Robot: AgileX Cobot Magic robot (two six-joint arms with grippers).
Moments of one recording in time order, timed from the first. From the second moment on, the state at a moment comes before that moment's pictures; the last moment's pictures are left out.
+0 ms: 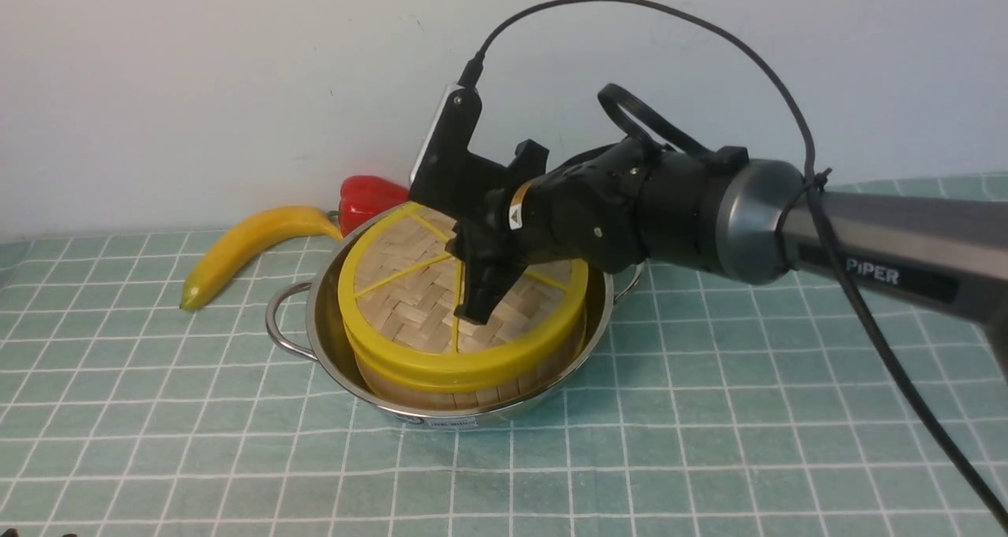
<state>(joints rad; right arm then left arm) 0.70 2.13 -1.67 -0.01 0.39 -0.51 0.04 0.00 0.01 0.06 0.32 0.19</state>
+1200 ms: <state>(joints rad) 0.70 2.11 -1.67 -0.01 0.49 -0.51 0.04 0.00 0.01 0.06 0.32 0.19</state>
